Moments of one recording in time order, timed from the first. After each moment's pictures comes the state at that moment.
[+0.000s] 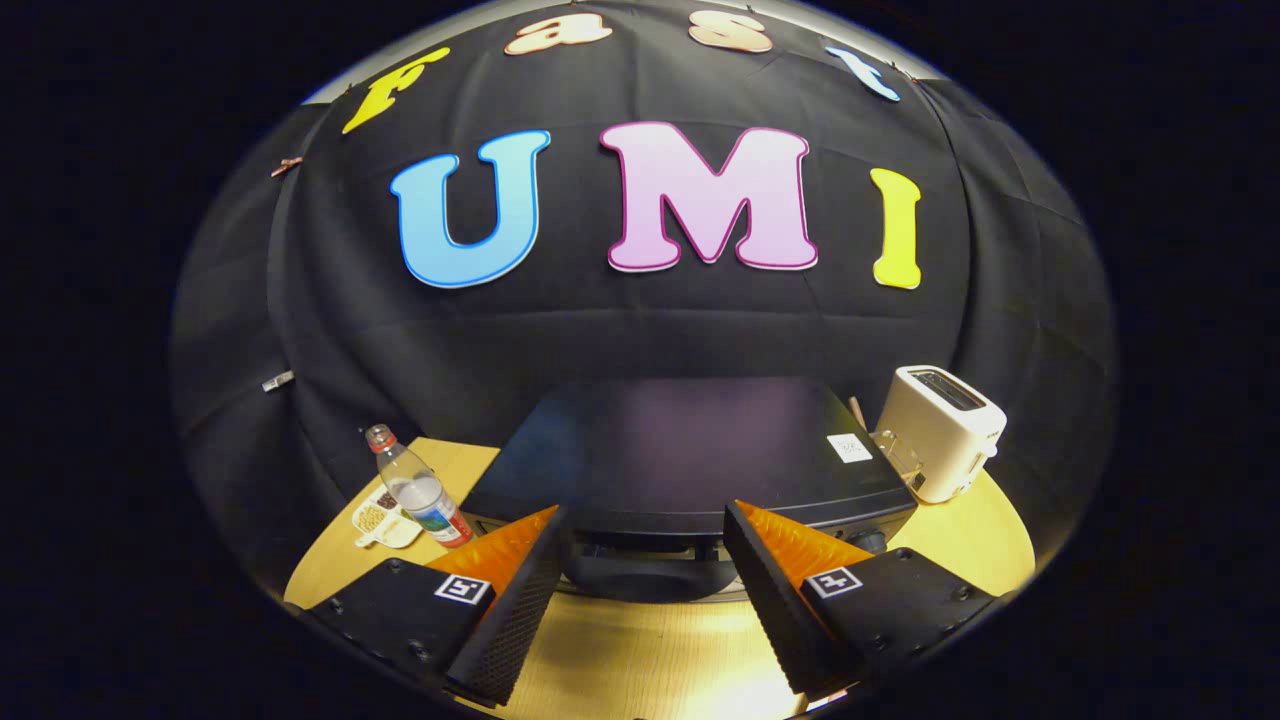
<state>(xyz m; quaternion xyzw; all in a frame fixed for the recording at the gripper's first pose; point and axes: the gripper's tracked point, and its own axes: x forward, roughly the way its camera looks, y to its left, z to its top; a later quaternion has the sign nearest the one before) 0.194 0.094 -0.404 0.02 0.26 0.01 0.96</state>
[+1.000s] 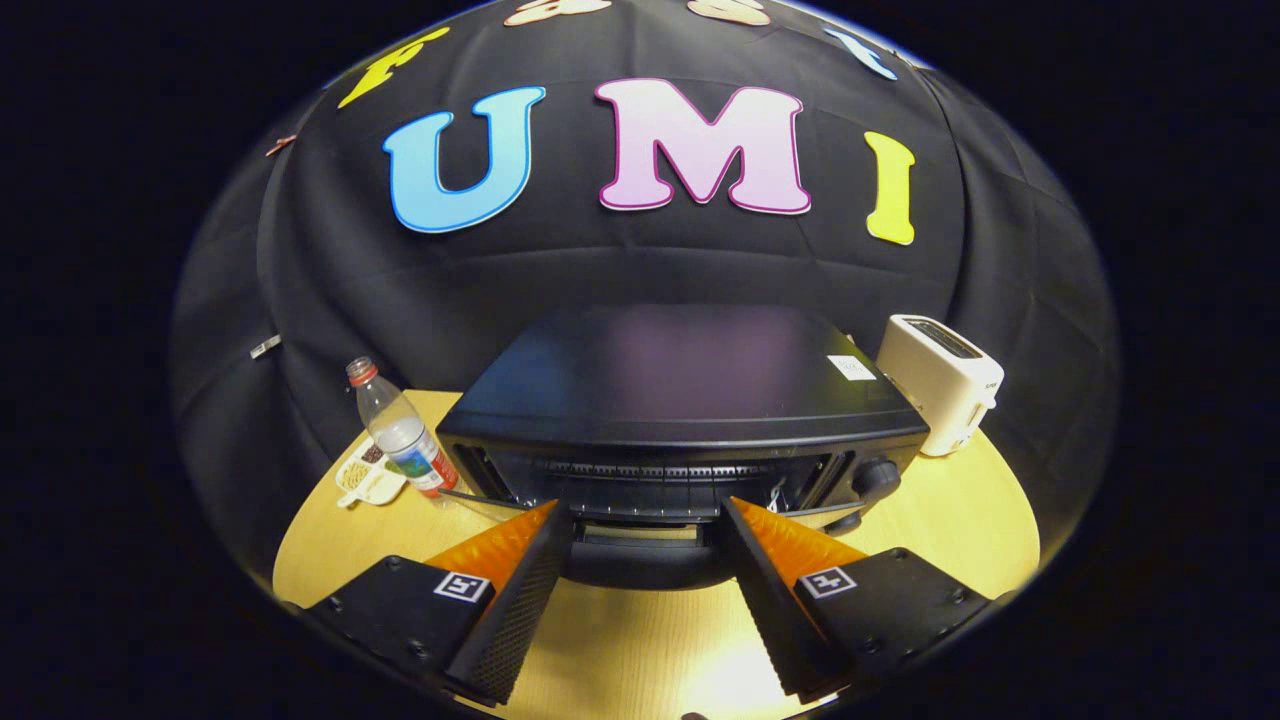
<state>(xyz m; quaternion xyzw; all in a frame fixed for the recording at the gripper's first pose) 0.145 0.094 -0.444 0.01 0.33 0.00 0.94</state>
